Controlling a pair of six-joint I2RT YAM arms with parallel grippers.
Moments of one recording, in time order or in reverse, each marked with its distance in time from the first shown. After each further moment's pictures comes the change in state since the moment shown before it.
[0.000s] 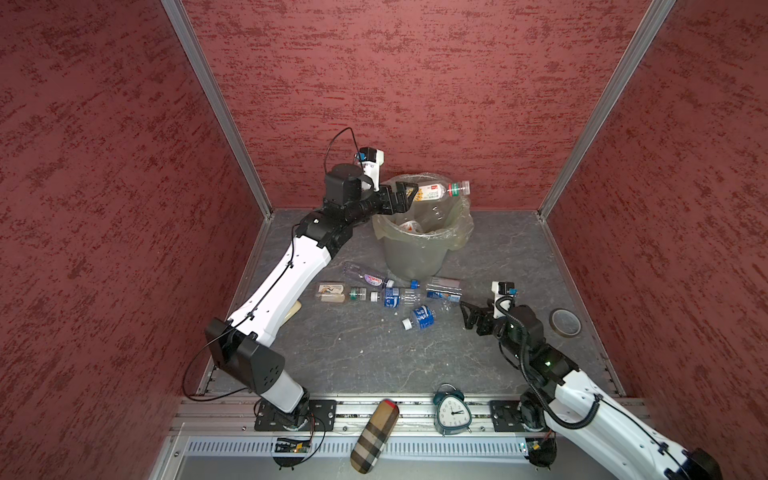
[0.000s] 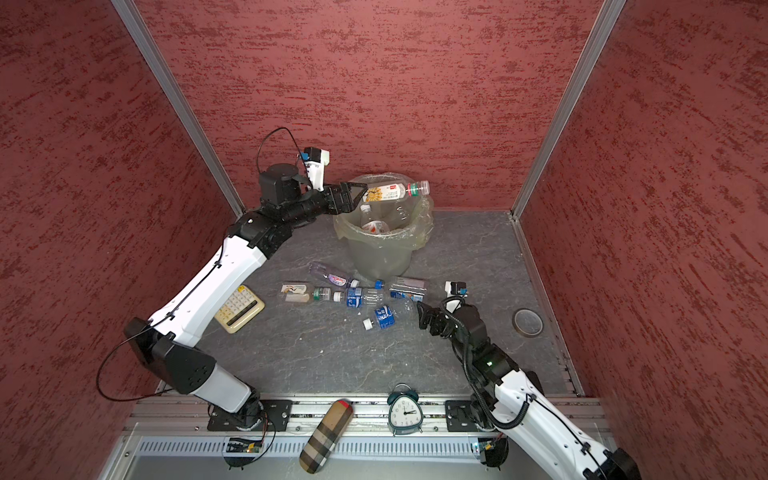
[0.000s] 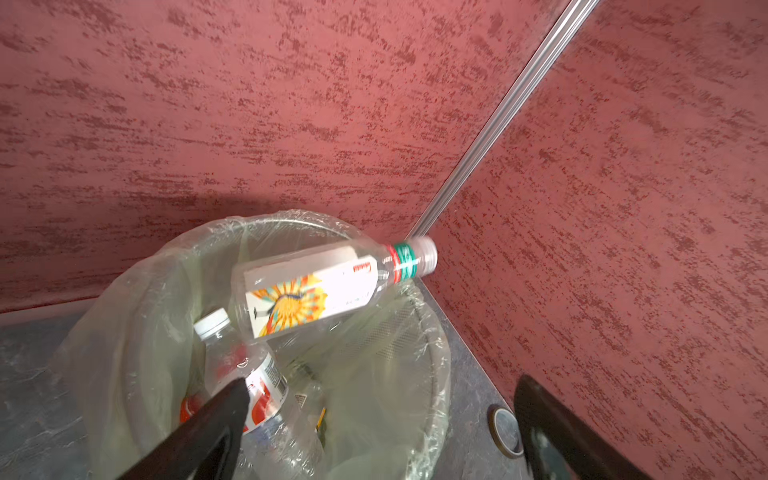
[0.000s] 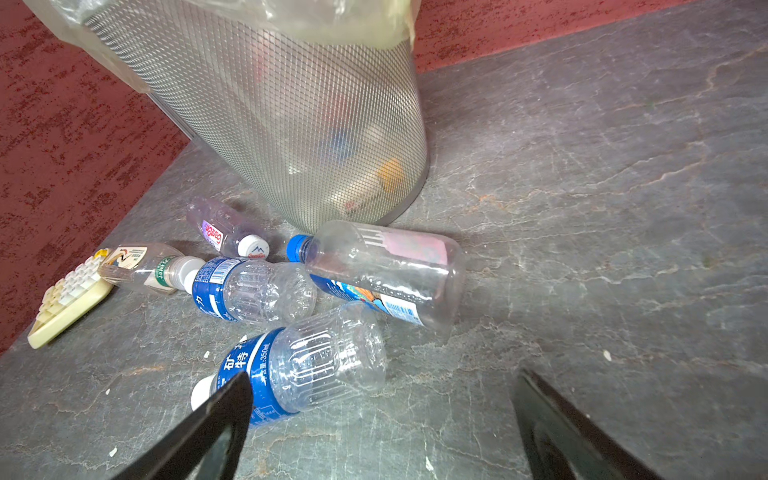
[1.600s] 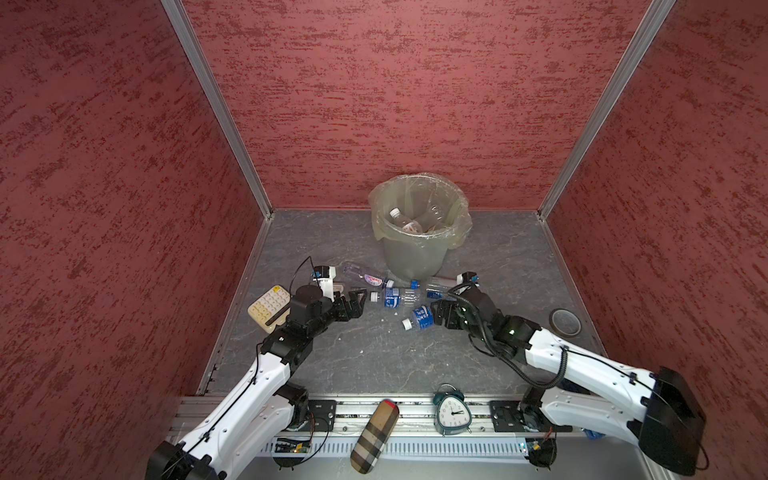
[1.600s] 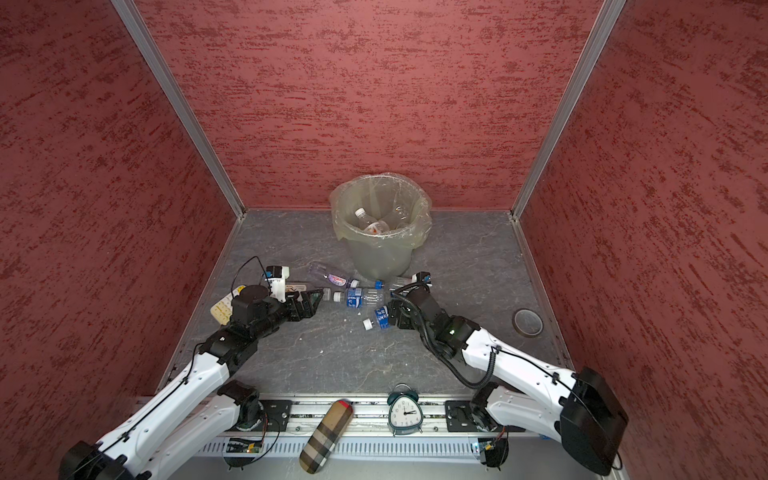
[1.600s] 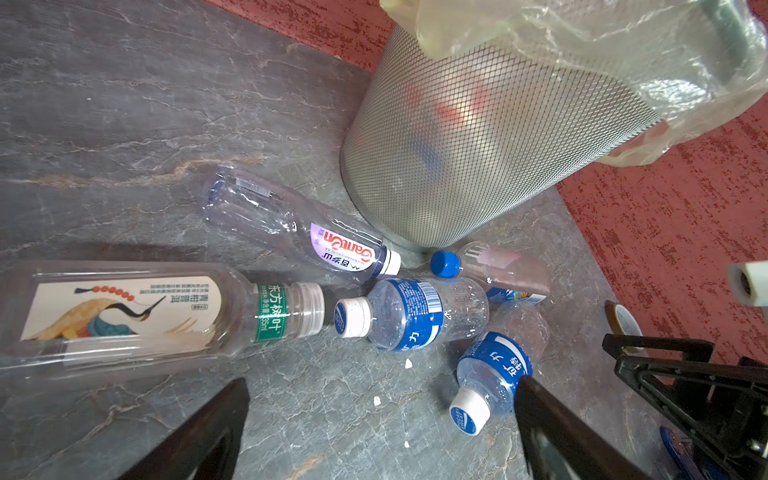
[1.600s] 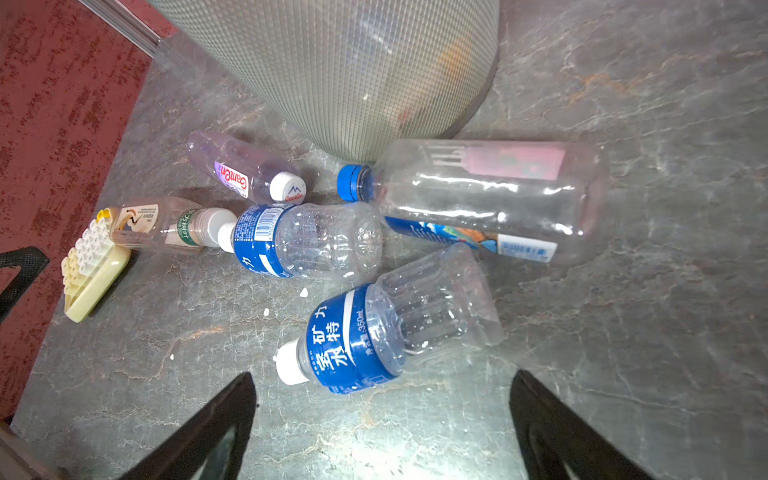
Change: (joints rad) left arm 0.113 -0.764 -1.278 0.229 -0.083 -0.063; right arm 0.310 0.478 0.387 -0.258 0.131 0.355
